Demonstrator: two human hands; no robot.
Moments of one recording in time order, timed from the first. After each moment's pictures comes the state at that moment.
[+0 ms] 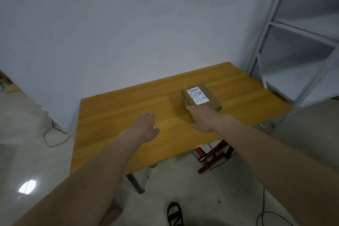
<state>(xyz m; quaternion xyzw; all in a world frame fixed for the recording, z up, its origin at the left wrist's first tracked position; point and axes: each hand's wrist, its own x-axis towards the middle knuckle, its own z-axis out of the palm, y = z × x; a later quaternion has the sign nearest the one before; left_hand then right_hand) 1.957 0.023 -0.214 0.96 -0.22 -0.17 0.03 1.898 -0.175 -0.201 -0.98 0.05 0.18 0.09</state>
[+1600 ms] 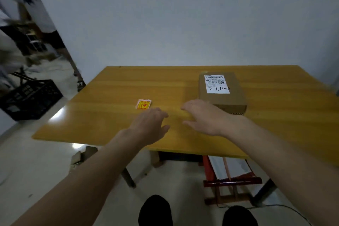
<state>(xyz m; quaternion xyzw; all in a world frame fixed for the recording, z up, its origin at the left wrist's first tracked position) 1.952 -0.112 -0.404 0.99 -0.11 0.00 0.05 1.962 -0.293 -0.371 -0.95 -0.29 0.05 0.07</state>
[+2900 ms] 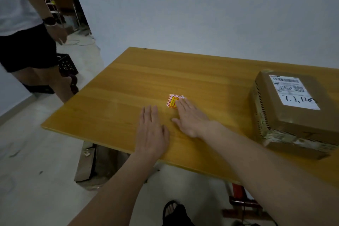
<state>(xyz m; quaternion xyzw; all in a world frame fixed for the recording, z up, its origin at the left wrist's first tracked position) 2.014 0.003 -0.524 0.97 0.09 0.16 0.15 2.091 -0.118 -0.492 -0.96 -0.27 0.11 0.05</state>
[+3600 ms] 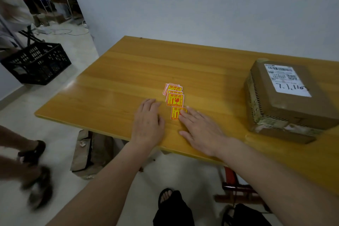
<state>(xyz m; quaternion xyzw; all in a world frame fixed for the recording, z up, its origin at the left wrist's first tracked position) 2.007 0.005 -0.525 0.95 0.05 0.20 0.22 2.031 -0.167 -0.505 -0.94 -0.34 0.08 0.03</state>
